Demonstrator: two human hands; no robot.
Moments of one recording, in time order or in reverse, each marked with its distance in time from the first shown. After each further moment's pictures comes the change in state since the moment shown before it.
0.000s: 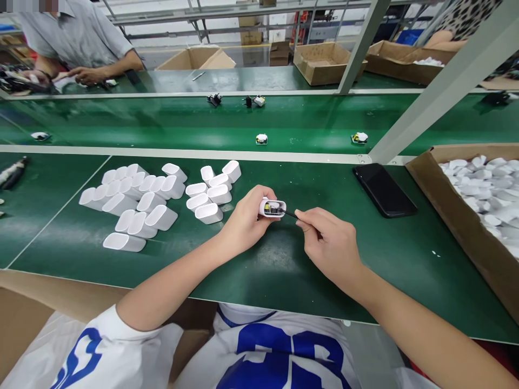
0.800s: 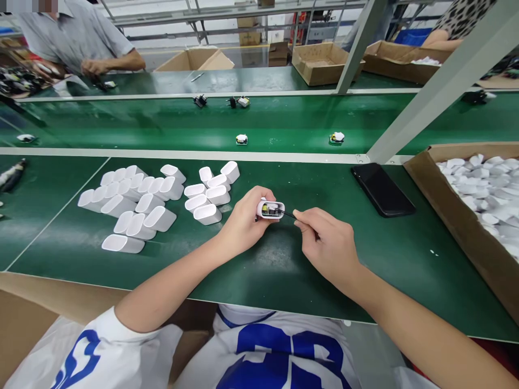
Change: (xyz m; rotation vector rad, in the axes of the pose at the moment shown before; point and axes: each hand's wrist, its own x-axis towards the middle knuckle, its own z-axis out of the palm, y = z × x) left_hand 0.000 0.001 0.000 -0.040 -0.004 -0.021; right_hand 0.000 -0.001 0.000 -0.025 -0.007 -0.024
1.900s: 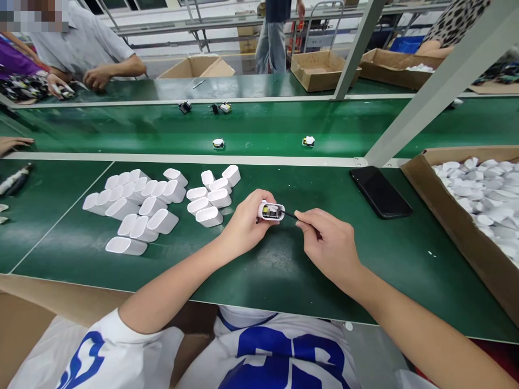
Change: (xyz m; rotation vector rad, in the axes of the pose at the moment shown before) left_hand 0.001 -0.001 -0.001 -0.005 -0.009 -0.028; right_hand 0.003 0.001 -0.003 0.017 0.021 0.041
